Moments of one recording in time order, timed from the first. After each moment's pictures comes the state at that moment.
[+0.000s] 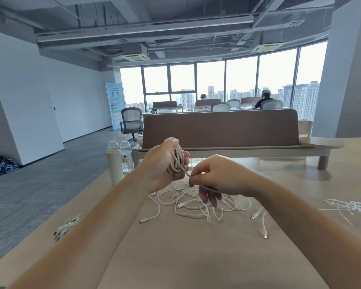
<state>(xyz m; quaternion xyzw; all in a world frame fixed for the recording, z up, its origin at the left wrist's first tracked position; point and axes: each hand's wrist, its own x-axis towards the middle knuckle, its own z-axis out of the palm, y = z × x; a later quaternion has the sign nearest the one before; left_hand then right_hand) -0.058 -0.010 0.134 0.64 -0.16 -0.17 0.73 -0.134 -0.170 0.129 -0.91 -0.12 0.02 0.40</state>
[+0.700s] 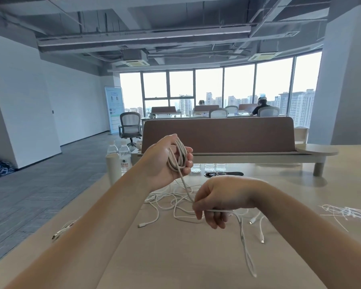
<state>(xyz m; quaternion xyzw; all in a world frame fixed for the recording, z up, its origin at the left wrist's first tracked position) -0.066 -0.003 0.150 0.56 -0.19 -0.25 0.77 -0.138 -0.175 0.122 -0.92 -0.13 0.19 0.33</state>
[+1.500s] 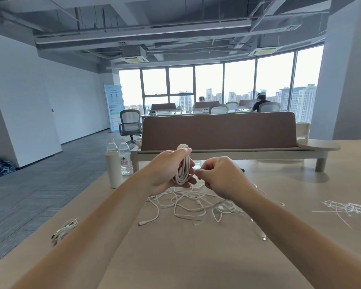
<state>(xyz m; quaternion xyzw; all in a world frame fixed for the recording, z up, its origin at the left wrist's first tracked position) -0.070 -0.012 0.134 0.73 -0.23 -0.16 0.62 -0.115 -0.169 0.105 -0.88 0.03 -0.19 0.43</state>
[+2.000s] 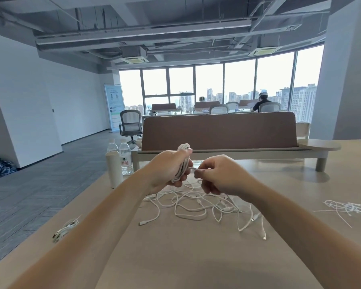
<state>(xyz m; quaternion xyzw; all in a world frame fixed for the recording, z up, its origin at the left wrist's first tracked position) -0.068 -0.010 0.134 0.77 -0.22 -0.12 0.58 -0.125 -0.171 0.119 -0.90 -0.04 -0.09 0.43</state>
